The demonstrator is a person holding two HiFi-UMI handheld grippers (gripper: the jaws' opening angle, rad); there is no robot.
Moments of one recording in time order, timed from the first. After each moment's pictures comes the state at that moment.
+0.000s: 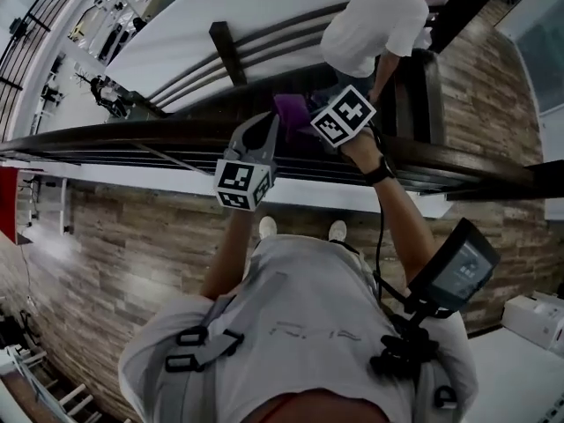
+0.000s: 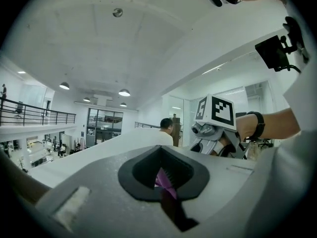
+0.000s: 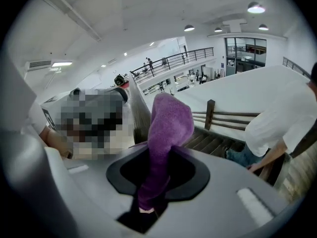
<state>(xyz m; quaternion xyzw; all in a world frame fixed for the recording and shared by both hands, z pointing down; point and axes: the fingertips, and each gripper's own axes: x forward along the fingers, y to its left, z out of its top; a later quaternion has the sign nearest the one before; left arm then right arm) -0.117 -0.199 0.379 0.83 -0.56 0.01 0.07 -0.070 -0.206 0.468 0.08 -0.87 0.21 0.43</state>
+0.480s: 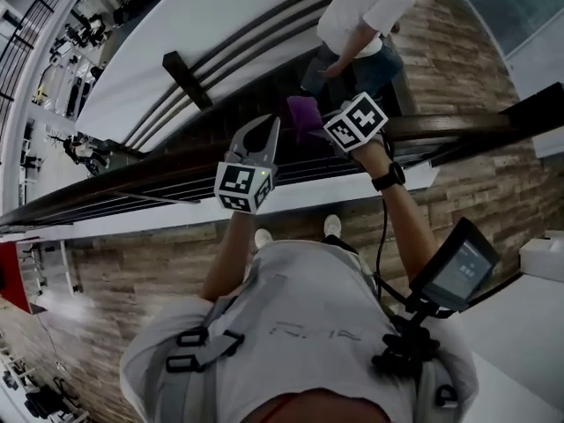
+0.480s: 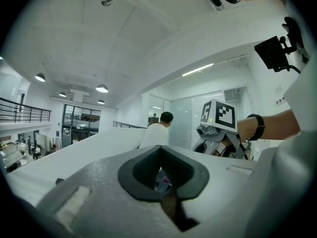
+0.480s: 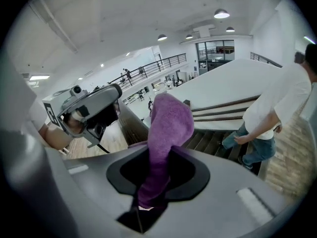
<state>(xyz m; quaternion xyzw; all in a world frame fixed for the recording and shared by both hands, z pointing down) -0.010 -0.223 0.369 0.90 -0.44 0.01 0.06 0.064 -0.219 0.464 0.22 -0.85 0.26 0.40</state>
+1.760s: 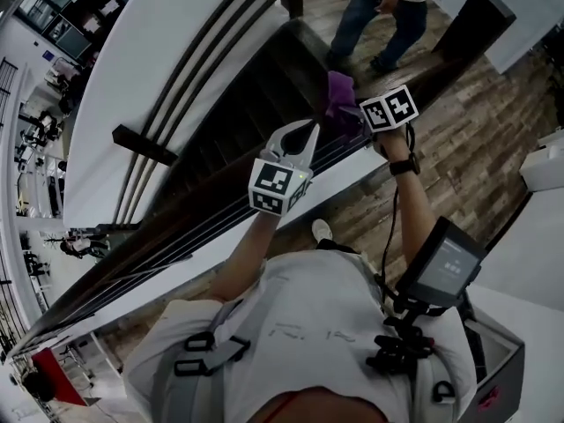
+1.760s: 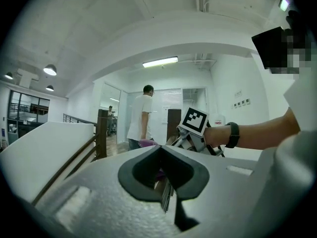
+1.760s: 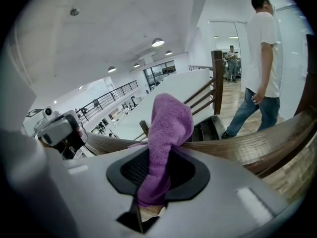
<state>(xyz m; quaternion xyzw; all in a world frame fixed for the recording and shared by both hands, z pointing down) 0.310 -0.199 0.369 0.98 -0.20 0.05 0.05 0.413 -0.244 0.464 0.49 -0.77 0.32 0.25</state>
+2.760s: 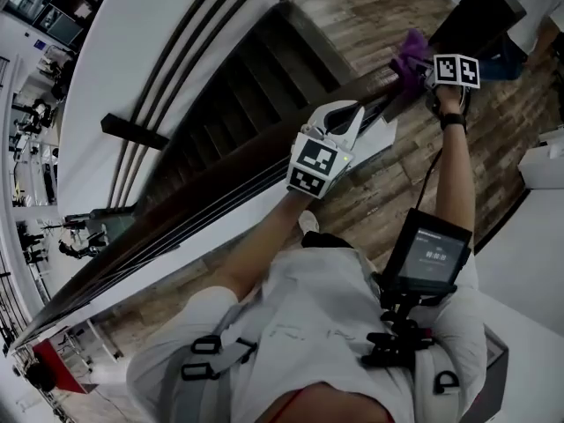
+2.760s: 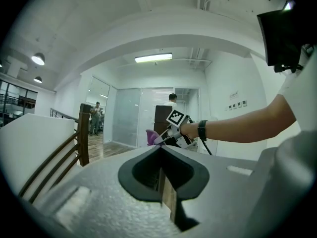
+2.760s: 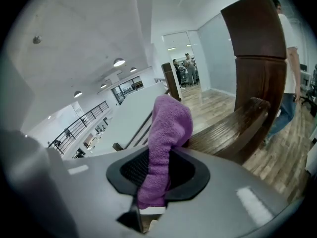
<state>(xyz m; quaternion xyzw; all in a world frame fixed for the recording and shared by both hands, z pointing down) 0.484 -0.199 0.378 0.99 -0.14 0.05 0.06 0.724 -0.286 0.458 0.63 -0.67 0.36 0.15</state>
